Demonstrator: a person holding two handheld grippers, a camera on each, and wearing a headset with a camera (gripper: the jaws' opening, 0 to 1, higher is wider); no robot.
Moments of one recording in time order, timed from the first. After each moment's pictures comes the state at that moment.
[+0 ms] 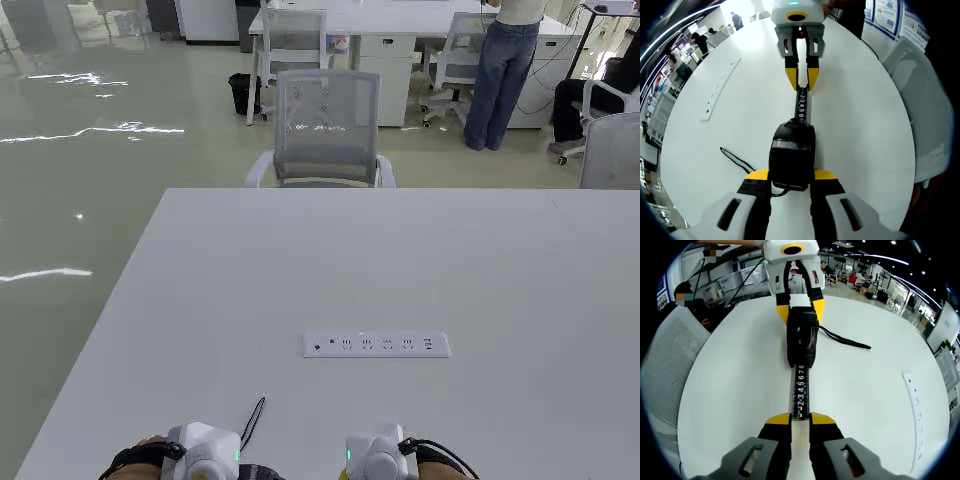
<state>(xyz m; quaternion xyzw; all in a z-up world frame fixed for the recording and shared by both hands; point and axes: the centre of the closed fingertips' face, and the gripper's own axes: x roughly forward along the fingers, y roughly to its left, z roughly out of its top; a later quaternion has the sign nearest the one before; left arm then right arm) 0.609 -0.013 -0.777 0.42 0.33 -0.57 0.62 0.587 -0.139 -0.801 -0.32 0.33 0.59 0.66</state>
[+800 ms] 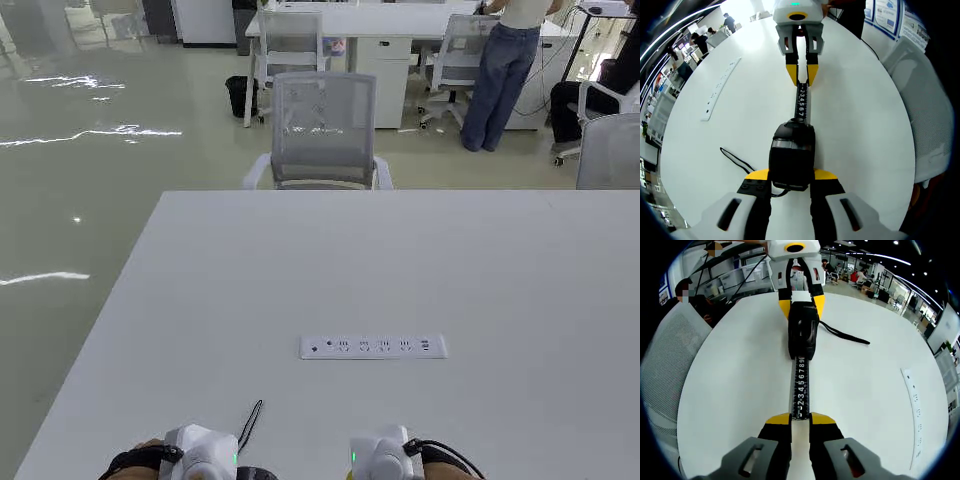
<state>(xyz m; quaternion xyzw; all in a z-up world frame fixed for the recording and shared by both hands) 0.608 -0.013 -0.777 0.42 0.33 -0.57 0.62 0.586 -0.153 -0.802 -0.33 0.33 0.59 0.65</state>
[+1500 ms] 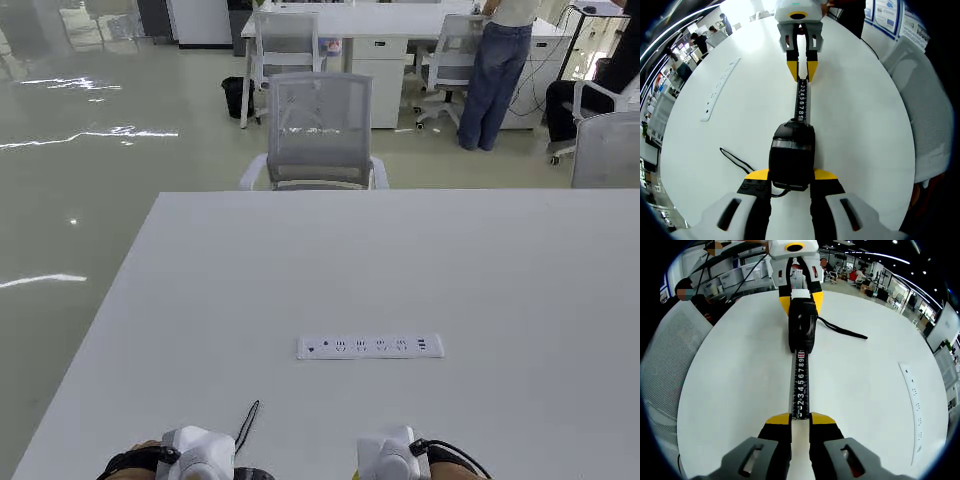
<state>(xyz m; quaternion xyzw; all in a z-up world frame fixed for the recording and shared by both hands) 0.608 -0.014 -0.778 0.42 0.33 -0.57 0.62 0.584 -0.167 -0.804 -0.33 0.34 0.59 0.66</state>
